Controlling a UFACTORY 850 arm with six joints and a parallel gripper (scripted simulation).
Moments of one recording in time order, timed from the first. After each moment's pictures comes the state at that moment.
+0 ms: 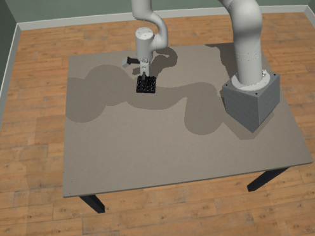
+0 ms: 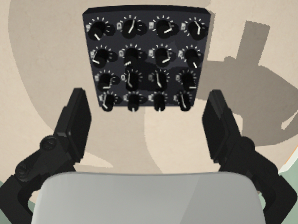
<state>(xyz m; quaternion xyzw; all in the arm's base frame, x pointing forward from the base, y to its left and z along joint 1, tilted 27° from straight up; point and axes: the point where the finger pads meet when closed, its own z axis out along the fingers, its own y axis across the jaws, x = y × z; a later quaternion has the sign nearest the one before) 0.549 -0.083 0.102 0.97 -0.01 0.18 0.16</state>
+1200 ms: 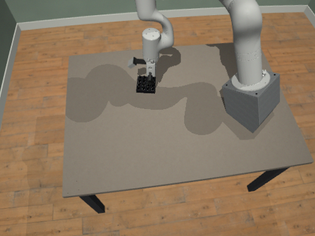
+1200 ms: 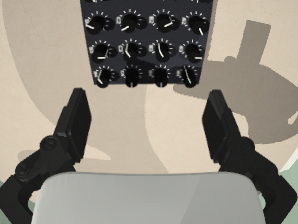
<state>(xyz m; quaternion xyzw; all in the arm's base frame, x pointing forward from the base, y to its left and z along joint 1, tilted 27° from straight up) 0.519 -0.085 0.091 0.97 -0.01 0.18 0.16</state>
